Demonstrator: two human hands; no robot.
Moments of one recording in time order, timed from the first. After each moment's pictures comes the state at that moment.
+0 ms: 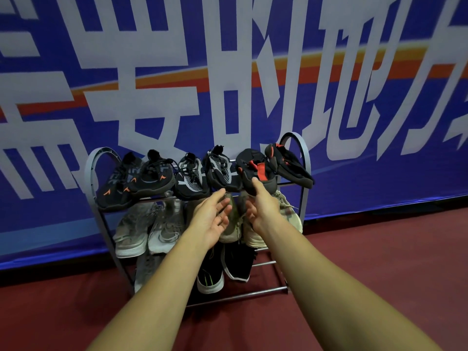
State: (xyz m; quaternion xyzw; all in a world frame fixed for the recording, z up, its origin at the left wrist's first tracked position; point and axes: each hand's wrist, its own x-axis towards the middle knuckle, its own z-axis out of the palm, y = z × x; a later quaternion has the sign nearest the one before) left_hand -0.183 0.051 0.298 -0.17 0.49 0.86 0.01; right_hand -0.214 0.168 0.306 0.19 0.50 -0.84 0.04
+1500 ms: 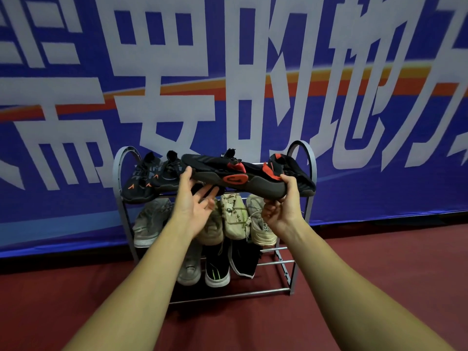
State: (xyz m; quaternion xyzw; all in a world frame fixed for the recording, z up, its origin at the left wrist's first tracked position) left_hand -0.142 -0.002 0.336 -0.10 0.39 0.91 -0.07; right_hand -0.174 0.196 0.324 0.10 0.42 -0.90 0.10
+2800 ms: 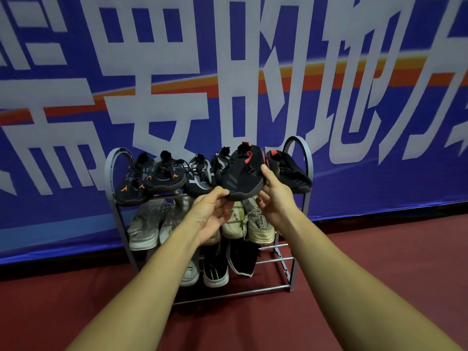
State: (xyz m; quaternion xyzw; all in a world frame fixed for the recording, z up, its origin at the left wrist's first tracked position) left_hand -0.140 0.033 0.327 -0.06 0.51 0.86 0.03; right_hand -0.190 0.189 0.330 0.02 0.49 -0.87 0.04
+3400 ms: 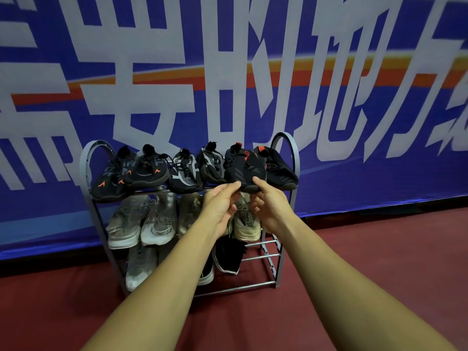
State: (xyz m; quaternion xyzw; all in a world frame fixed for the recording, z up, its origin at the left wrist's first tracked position) left_hand -0.169 0.094 0.315 -0.08 0.54 0.84 -0.03; right_hand -0.193 0.215 0.311 0.03 0.50 -0.86 0.06
